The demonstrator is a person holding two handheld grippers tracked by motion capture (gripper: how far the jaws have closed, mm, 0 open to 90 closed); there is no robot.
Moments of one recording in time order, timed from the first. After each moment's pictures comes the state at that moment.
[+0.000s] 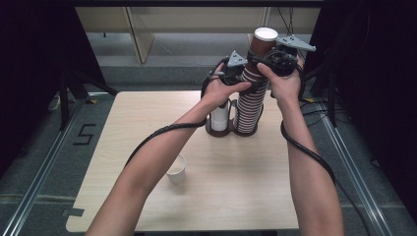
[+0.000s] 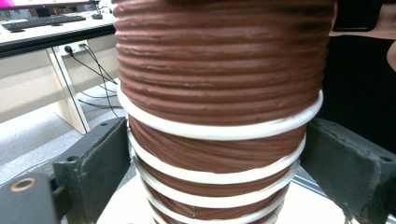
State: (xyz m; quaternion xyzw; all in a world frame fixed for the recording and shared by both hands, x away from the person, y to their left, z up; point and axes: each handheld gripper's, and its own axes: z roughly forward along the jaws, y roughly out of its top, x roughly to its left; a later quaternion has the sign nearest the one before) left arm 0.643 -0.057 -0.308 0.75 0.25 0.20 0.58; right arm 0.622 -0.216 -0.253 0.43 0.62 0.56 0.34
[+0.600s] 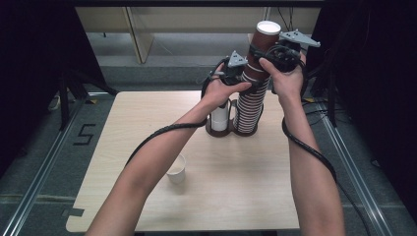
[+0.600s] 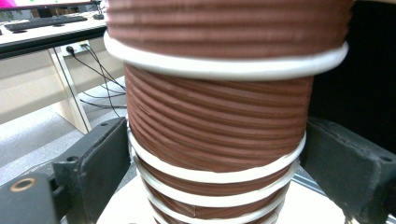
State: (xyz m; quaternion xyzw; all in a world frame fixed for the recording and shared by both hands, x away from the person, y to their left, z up) left arm 0.643 -0.058 -0.309 0.75 0.25 0.20 0.58; right arm 0.619 -0.218 -0.237 0.42 0.61 0.57 0.35
